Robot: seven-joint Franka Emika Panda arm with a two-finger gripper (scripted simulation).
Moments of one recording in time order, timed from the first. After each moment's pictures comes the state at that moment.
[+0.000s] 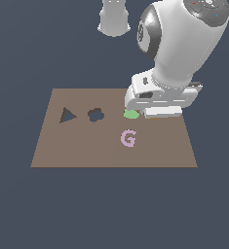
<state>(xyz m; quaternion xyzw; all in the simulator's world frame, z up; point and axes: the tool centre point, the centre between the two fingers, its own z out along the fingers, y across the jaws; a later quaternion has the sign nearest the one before) -0.035 0.134 0.033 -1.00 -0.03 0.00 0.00</state>
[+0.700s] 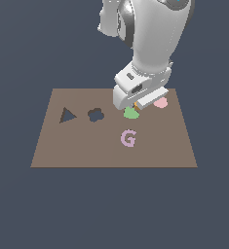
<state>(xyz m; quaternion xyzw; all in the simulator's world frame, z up) -0.077 0.089 0.035 -0.96 -0.29 0.00 0.00</state>
